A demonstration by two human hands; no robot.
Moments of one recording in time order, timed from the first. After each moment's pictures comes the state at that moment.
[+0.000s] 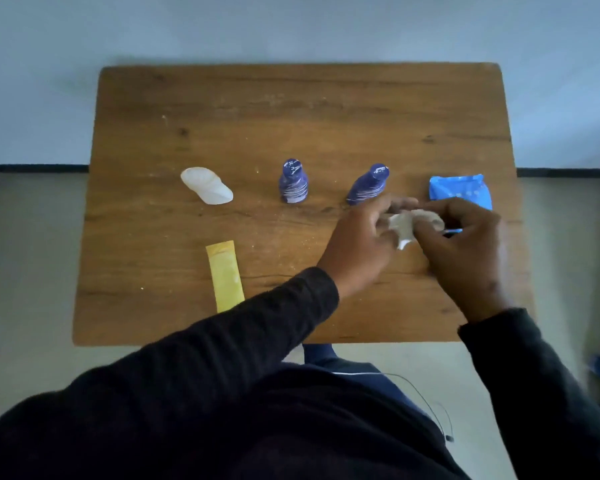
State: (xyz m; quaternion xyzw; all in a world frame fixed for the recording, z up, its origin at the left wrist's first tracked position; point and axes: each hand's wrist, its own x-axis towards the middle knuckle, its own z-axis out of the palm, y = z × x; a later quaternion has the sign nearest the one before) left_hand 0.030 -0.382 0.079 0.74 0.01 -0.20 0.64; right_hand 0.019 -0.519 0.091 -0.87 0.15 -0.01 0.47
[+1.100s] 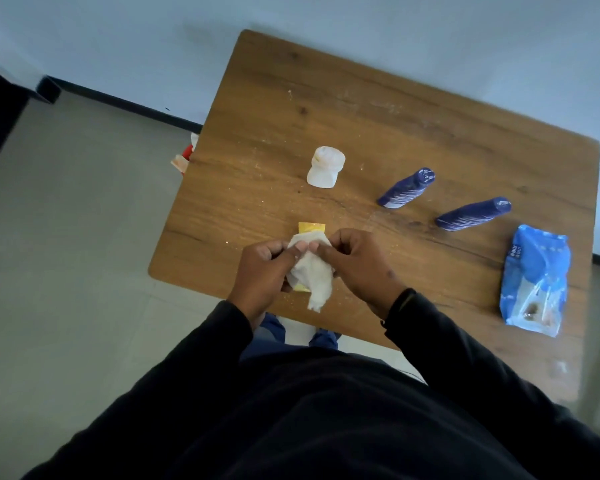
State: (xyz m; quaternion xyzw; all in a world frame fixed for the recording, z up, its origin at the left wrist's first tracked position) left_hand -0.086 -0.140 0.054 0.64 0.35 -0.10 0.68; right_hand -0.016 -0.286 0.047 -0.80 0.00 0.32 0.51
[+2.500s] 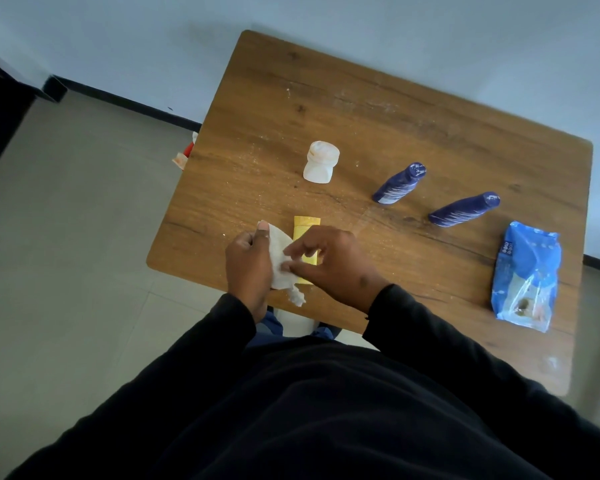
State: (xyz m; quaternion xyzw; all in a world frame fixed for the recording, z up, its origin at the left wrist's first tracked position) left_hand -0.087 -0.153 0.054 0.59 0.49 0.01 0.64; right_hand -0.028 -0.285 0.060 -0.83 -0.29 0.23 0.41
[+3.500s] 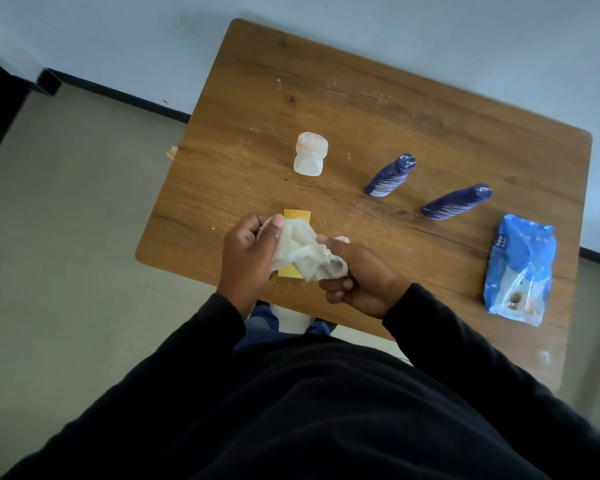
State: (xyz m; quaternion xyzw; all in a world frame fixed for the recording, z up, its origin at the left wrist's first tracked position) left_hand -0.091 -0.164 0.055 0.69 0.32 0.04 0.65; right_hand -0.024 -0.332 0.053 -0.51 0.16 0.57 0.62
